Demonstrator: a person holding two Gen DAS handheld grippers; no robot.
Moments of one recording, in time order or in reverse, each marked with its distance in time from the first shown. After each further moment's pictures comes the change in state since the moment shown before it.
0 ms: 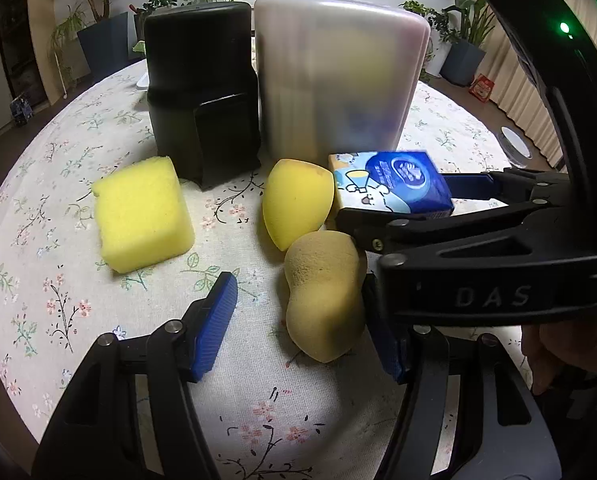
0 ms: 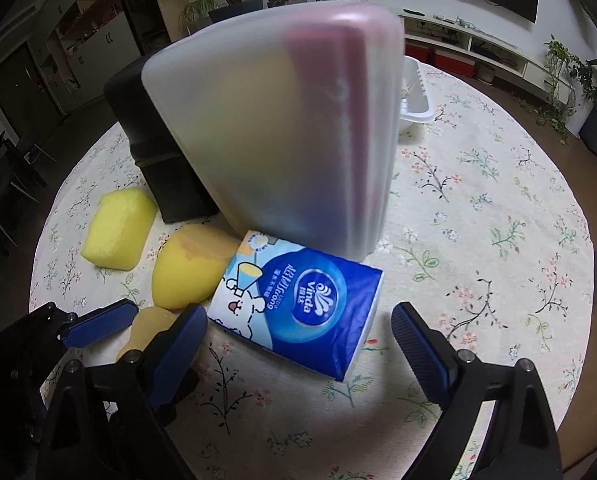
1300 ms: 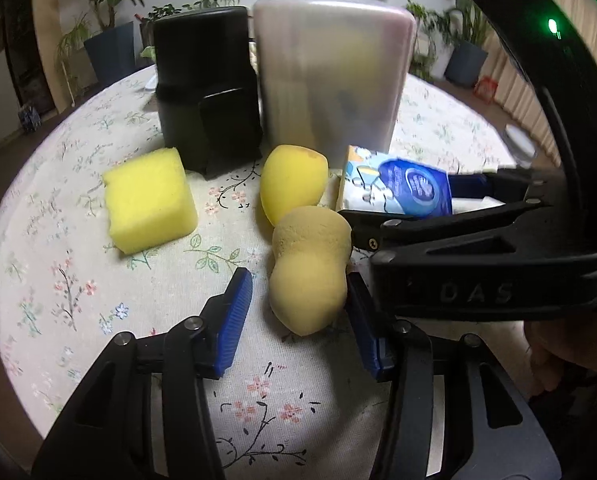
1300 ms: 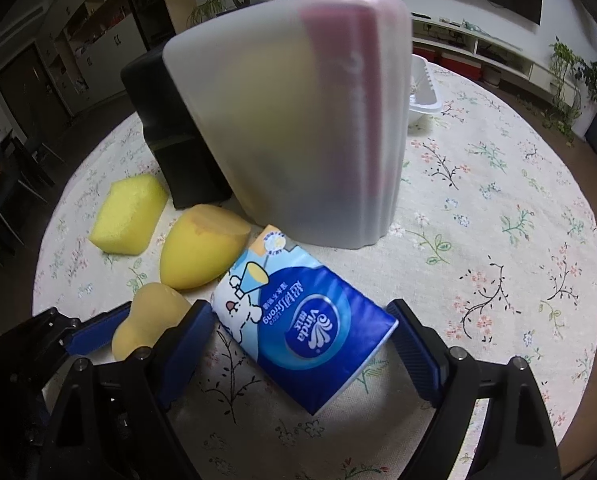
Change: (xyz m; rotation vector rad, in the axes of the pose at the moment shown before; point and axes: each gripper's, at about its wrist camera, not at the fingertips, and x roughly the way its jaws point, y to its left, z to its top) left arm -0.004 -0.009 -0.011 0.024 -0.019 0.044; right arm -0.003 0.002 -0.017 -0.019 -0.017 0.017
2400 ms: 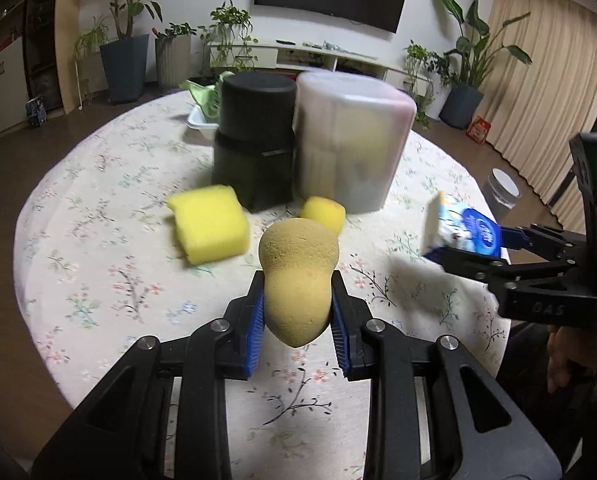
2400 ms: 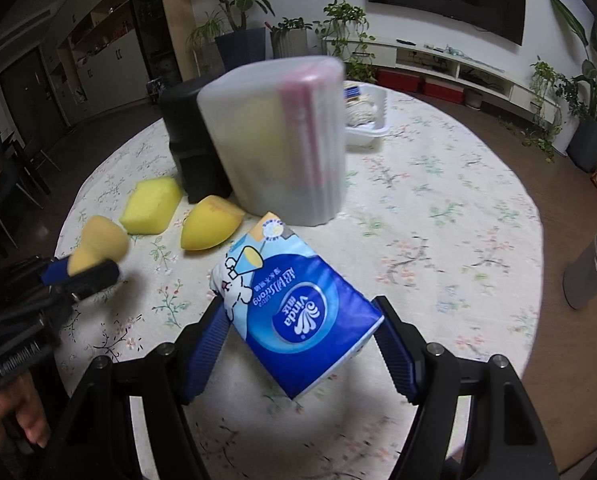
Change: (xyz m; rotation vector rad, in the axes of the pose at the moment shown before) left arm -0.066 0.042 -0.003 -0.092 -0.134 -0.064; right arm -0.072 -0.013 -0.035 -0.002 -0.102 -0.046
